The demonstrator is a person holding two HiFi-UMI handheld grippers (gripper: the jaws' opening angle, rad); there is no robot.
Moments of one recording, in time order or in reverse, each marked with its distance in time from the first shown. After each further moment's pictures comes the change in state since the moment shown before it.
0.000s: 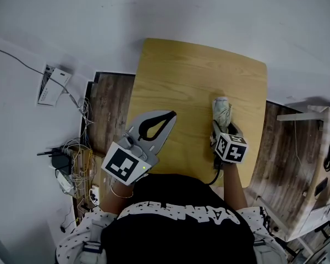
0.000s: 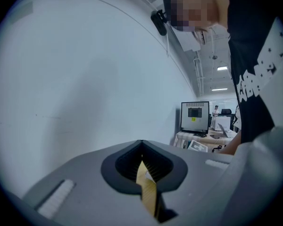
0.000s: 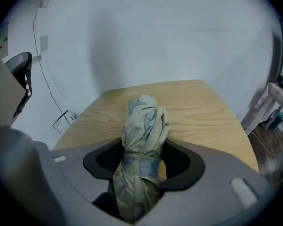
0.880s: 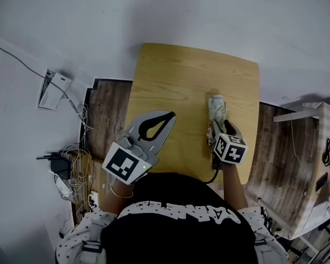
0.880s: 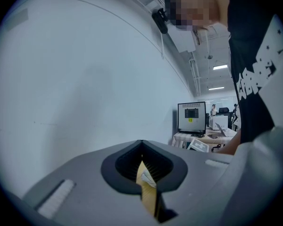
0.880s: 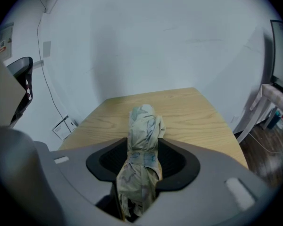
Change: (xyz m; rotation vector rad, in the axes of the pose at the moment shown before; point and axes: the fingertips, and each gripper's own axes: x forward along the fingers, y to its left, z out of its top) left arm -0.013 -0.025 0.014 0.039 -0.032 -0.015; right arm -0.032 -0.002 0.007 0.017 -0.091 -0.019
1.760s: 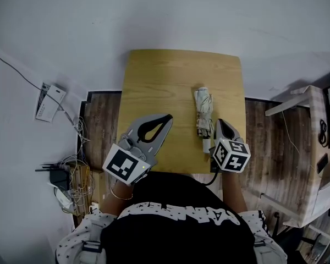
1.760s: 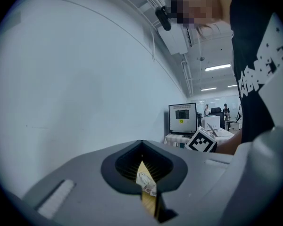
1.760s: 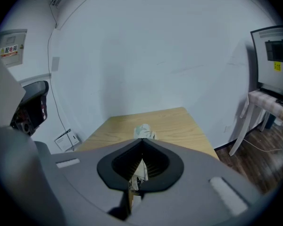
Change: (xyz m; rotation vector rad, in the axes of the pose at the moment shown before) left arm -0.011 -0.060 0.008 0.034 -0.031 -0.069; right arm -0.094 -0.003 0.016 0.031 -0.223 0.001
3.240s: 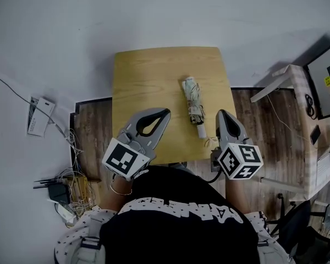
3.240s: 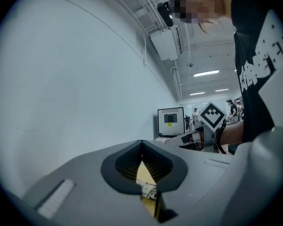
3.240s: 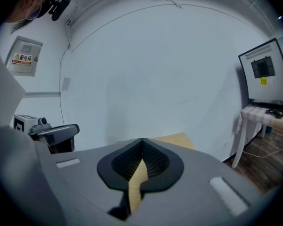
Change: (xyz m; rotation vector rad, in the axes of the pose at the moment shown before) left arm -0.023 -0.027 0.009 0.029 -0.050 -0.137; right arm -0.117 0.050 0.063 0.018 -0.295 0.018
